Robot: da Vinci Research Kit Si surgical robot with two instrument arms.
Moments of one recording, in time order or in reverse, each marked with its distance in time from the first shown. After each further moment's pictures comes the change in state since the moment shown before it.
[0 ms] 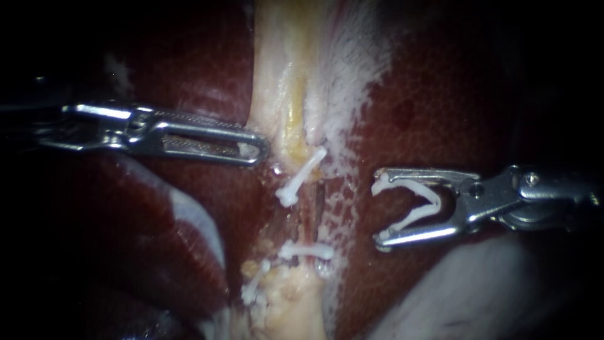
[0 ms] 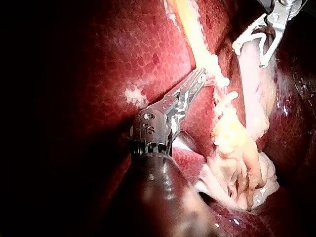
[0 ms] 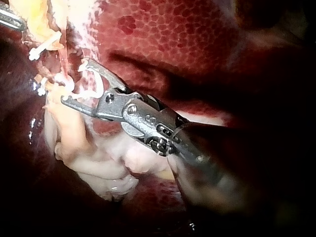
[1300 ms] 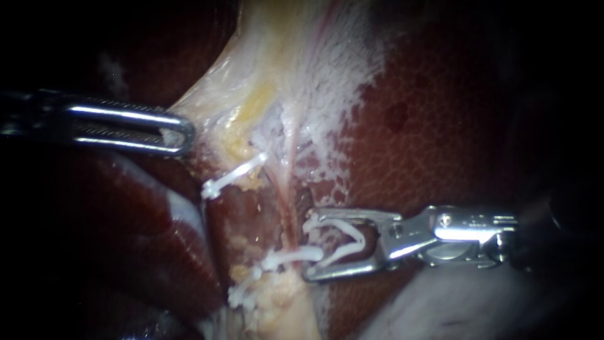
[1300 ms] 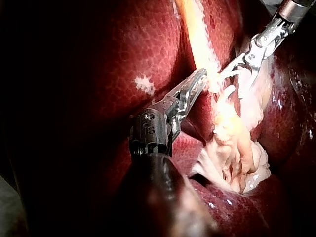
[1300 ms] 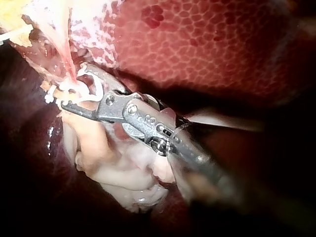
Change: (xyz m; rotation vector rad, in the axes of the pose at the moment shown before) right arm -0.005 -0.001 0.012 0.087 -0.020 0.048; left arm -0.004 -0.004 -0.011 0.001 -0.050 -0.032
